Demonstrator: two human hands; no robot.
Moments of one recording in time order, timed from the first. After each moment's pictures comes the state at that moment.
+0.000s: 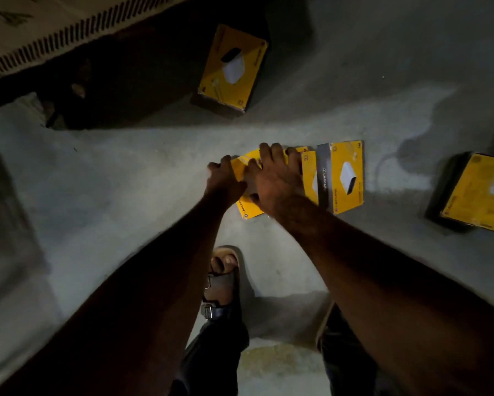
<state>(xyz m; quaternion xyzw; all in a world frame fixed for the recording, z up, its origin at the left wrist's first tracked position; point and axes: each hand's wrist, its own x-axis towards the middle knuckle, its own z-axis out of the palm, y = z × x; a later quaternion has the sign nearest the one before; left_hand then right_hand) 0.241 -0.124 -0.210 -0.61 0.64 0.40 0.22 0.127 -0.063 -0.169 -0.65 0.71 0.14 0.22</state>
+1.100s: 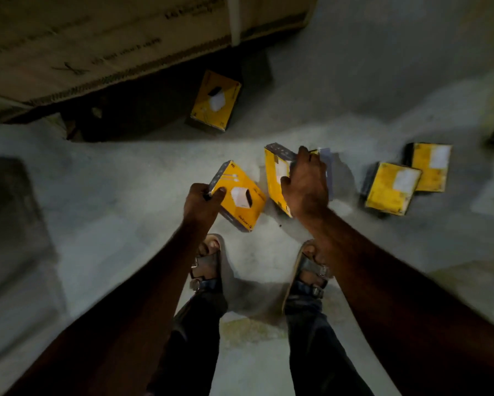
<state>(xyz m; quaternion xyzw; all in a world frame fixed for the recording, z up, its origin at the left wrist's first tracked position) 0.264 -0.069 -0.071 -0.70 0.48 0.53 -0.02 0.048 -0.007 -0.028 -0.39 0.89 -0.03 0.25</state>
